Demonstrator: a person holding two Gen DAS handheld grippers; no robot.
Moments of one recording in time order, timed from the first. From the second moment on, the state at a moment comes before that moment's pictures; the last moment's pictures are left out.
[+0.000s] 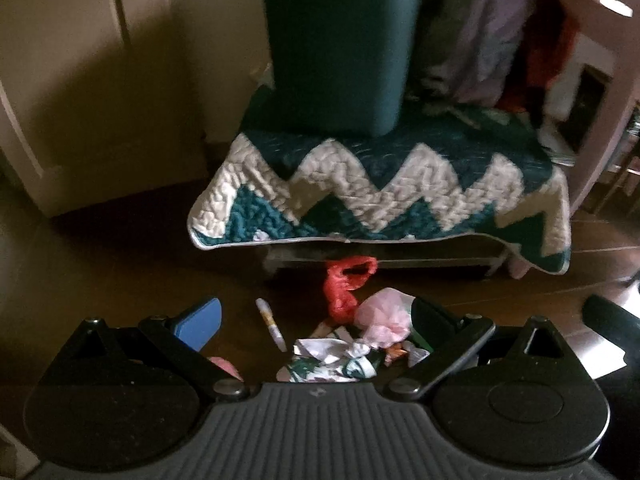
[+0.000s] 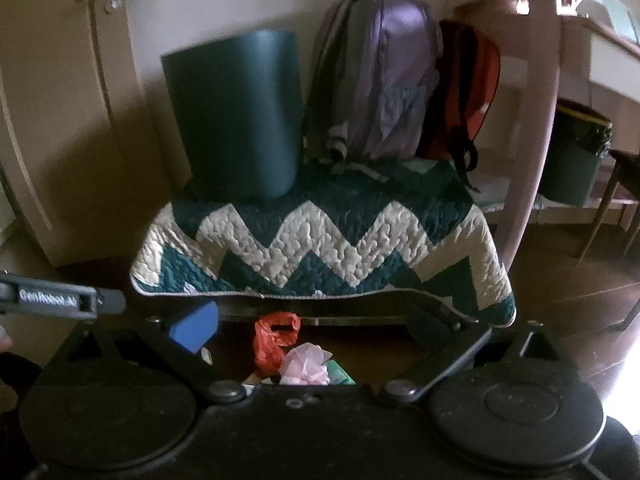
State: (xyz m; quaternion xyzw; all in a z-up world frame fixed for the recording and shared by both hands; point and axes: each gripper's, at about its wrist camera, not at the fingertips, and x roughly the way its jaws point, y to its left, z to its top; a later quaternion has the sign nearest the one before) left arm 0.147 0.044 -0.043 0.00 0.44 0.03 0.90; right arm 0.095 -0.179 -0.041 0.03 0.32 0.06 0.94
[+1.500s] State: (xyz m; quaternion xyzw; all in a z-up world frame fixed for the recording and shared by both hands) left arm 0.412 0.171 -0.479 -0.07 0.72 0.08 0.68; right arm 0.358 -0.104 -0.399 -0.14 0.59 0.16 0.78
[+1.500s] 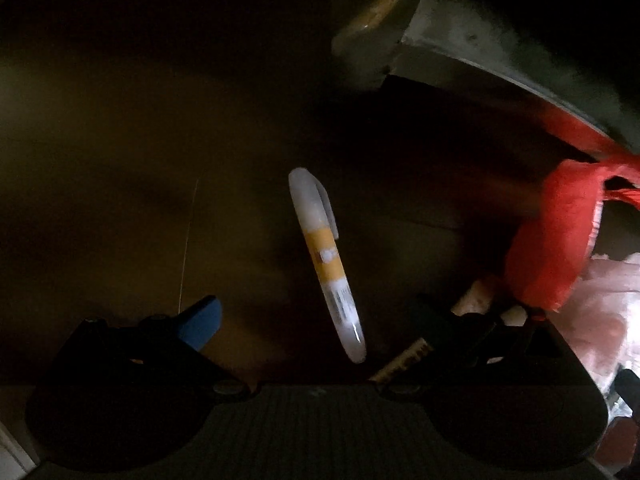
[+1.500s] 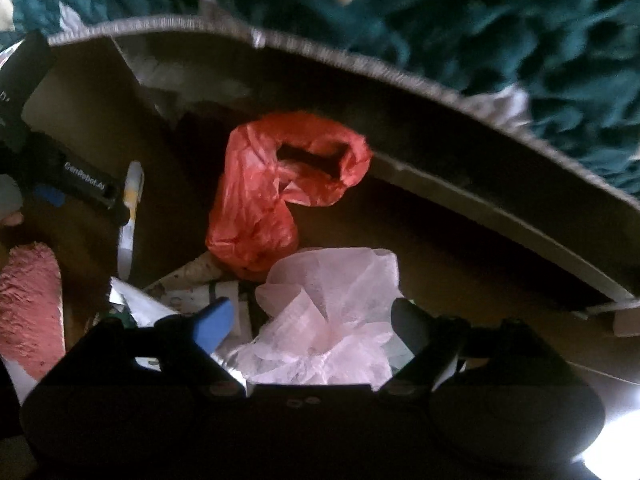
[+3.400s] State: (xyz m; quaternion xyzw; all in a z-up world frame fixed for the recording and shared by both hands) left arm 0.359 0.201 -0.369 -0.14 0.72 -0.01 0.68; right arm 0.303 -0.129 -0.265 -0.14 0.55 0.13 0.81
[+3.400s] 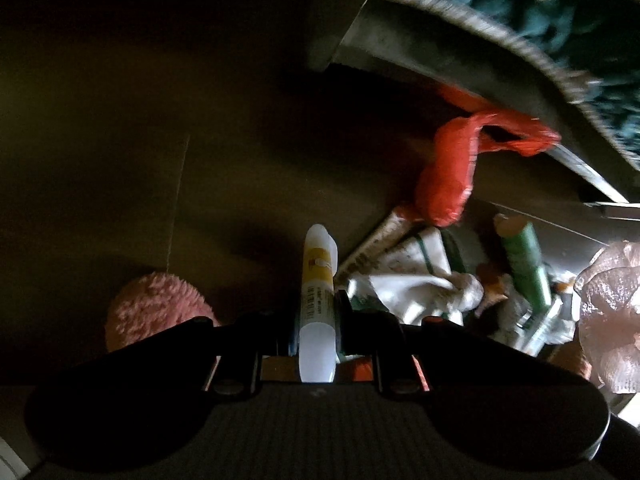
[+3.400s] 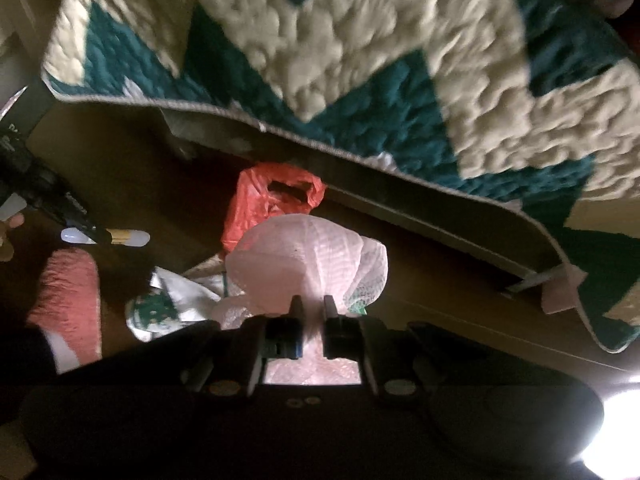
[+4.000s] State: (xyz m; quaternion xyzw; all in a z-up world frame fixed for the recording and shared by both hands) left arm 0.305 0.161 -0.080 -0.17 0.55 -0.05 0.81; right arm 0.228 -0.144 -0.029 -0.09 0.39 0.16 0.90
